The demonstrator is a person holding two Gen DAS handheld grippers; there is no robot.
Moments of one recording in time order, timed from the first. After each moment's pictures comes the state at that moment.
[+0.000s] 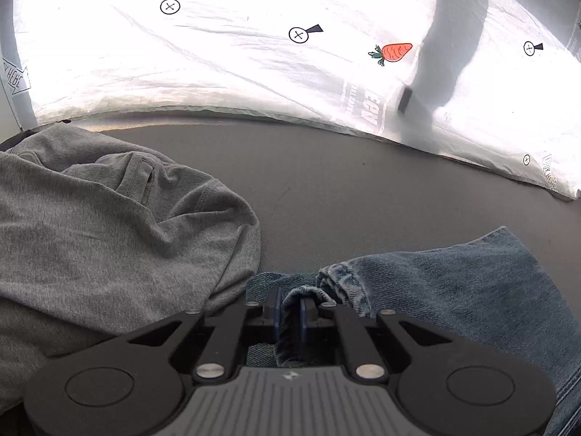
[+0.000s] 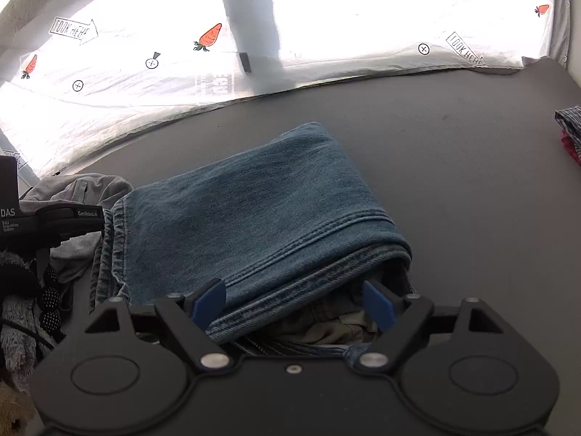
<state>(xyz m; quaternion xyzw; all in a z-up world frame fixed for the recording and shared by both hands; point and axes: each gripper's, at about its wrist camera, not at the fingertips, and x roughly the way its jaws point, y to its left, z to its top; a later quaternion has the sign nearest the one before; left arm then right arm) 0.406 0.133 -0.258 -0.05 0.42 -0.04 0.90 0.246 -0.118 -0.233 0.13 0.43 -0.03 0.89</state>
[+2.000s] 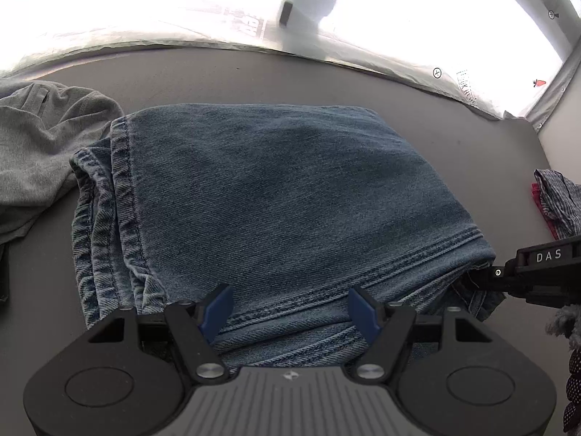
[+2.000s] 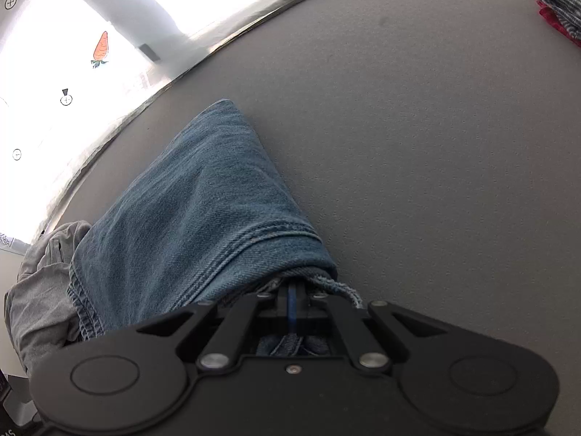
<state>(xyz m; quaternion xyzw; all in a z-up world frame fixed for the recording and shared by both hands) 0.314 0.043 -0.286 -0.04 0.50 -0.15 0.85 0.292 -0.206 -0.295 0.29 0.51 -0.06 0.81</state>
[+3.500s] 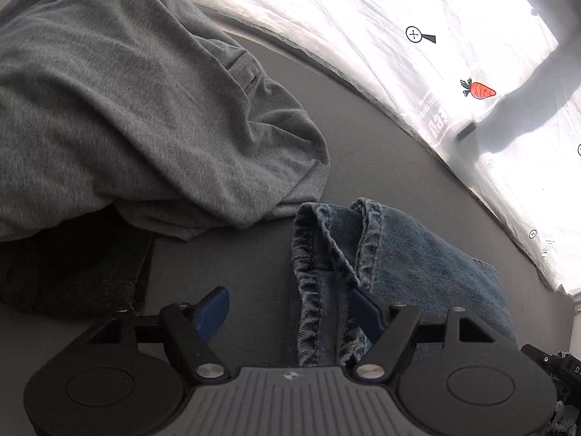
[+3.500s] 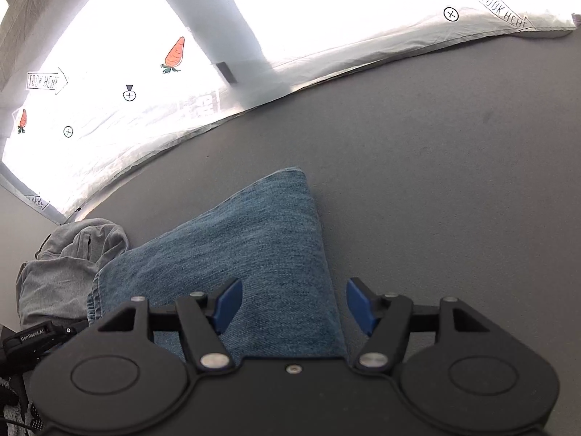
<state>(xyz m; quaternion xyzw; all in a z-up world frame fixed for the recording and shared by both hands) 0.354 0.190 -0.288 -0.25 0.47 0.00 0.84 0.360 -0.233 -0.281 0.21 0.46 0.08 0.86</state>
